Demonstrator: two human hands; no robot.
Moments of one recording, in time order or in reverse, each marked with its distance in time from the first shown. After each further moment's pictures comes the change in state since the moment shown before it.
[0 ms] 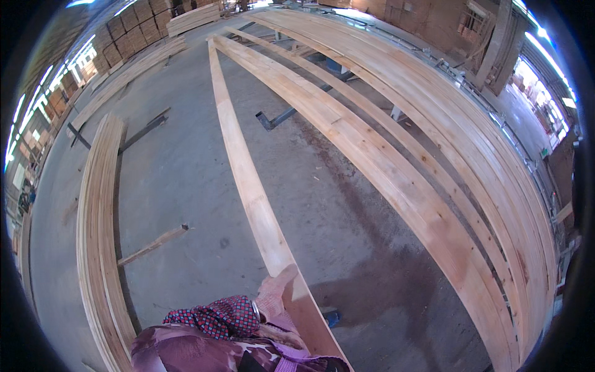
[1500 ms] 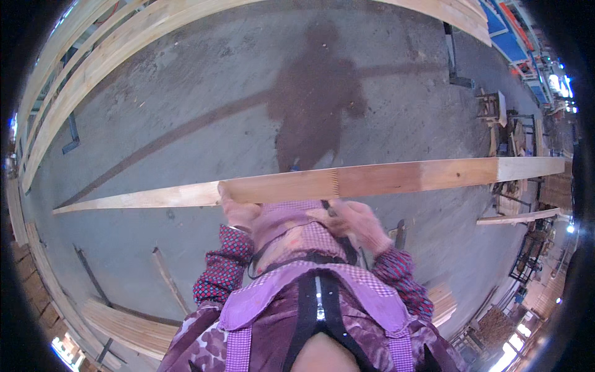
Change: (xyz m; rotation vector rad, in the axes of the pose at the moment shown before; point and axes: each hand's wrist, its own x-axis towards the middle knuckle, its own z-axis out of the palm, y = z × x) left_hand -0.085 -0.196 -0.082 0.166 0.002 -0.395; right_hand -0.210 0.164 -0.203 1.103 -0.664 0.591
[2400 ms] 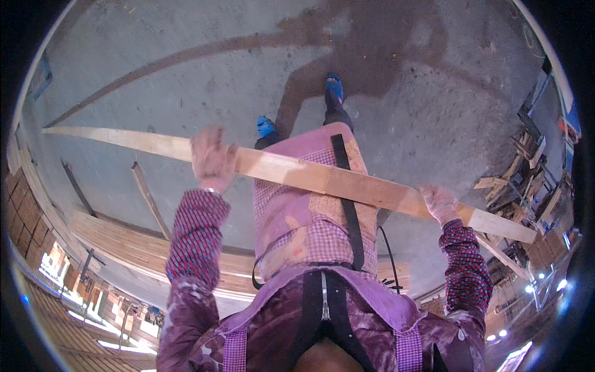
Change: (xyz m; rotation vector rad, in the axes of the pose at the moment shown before) left_hand 0.019 0.040 -0.086 2.427 0.092 1.146; right_hand 0.033 -0.009 -0.192 -1.725 0.121 0.329
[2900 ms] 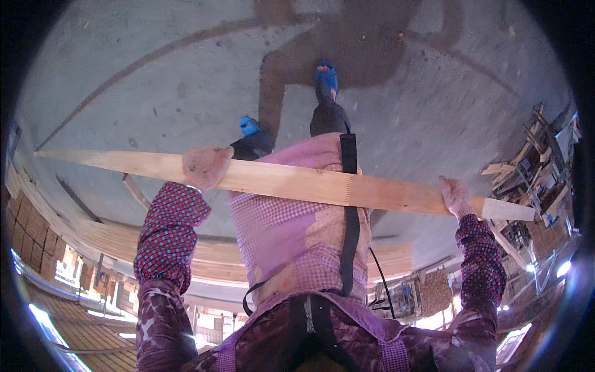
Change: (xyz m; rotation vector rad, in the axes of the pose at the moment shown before) left_hand 0.034 -0.014 0.010 -0.131 -0.639 0.270; right_hand 0.034 0.024 0.017 0.104 -0.195 0.097
